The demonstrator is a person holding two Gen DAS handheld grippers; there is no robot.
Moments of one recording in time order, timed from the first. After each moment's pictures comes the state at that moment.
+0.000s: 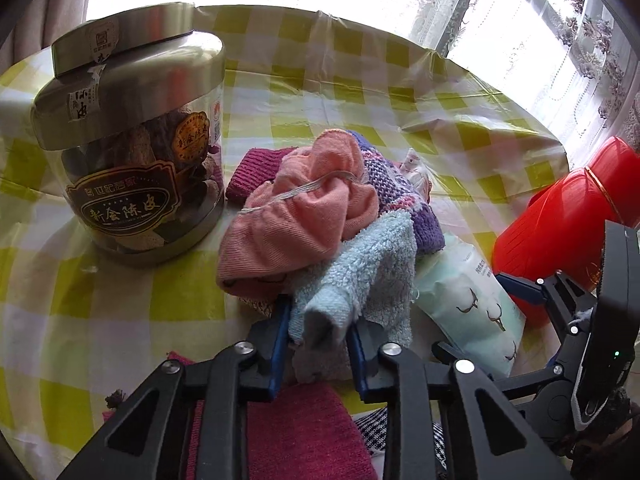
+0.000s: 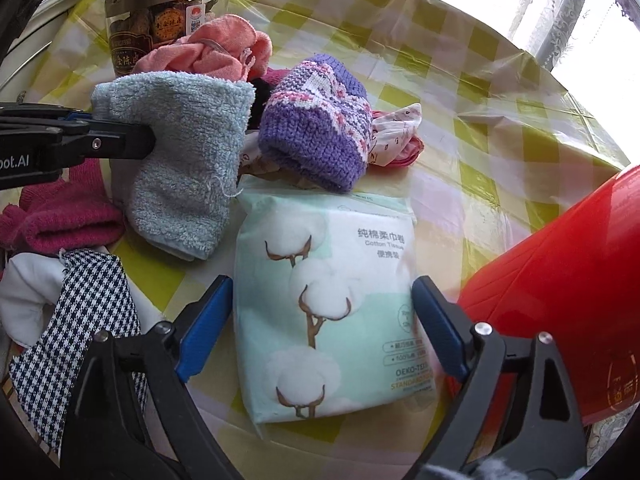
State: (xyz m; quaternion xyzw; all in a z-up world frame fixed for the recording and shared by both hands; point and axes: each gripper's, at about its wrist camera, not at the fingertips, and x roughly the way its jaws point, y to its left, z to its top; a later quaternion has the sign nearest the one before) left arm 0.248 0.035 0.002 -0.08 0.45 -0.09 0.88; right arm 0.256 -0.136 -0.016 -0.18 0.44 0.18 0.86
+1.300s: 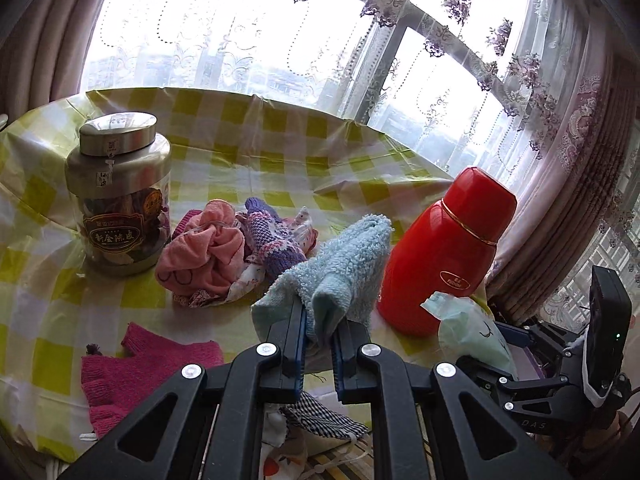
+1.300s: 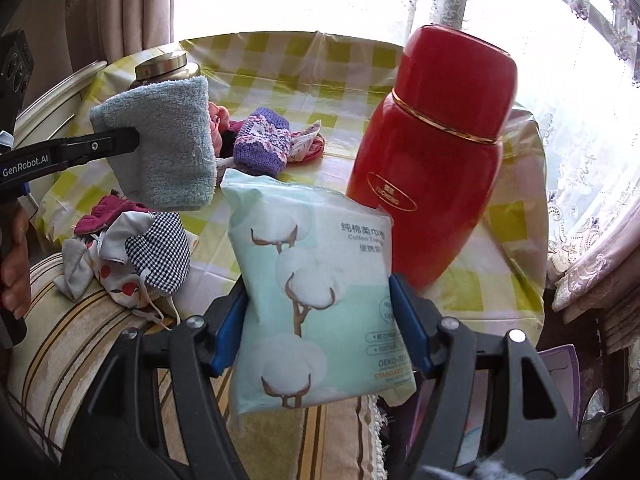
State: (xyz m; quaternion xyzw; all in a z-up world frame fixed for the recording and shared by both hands) left arm 0.142 -0.011 0.081 -0.11 0.33 -0.16 0.92; right arm 0.126 -0.249 0.078 -0.08 0.40 0.13 0.91
